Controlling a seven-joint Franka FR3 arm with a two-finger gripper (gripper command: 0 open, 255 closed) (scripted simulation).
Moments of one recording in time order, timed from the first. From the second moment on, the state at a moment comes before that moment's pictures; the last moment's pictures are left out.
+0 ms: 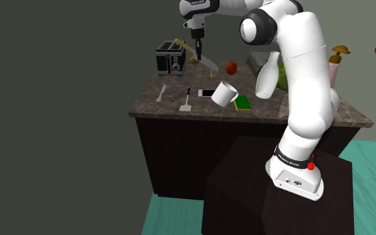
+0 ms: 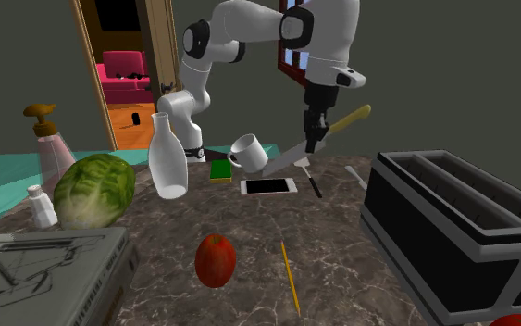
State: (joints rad) arm -0.12 0.52 -0.33 -1.18 0.09 1.60 -0.98
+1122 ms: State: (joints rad) arm -0.25 0.21 -0.46 -1.63 0.00 1.76 -1.27
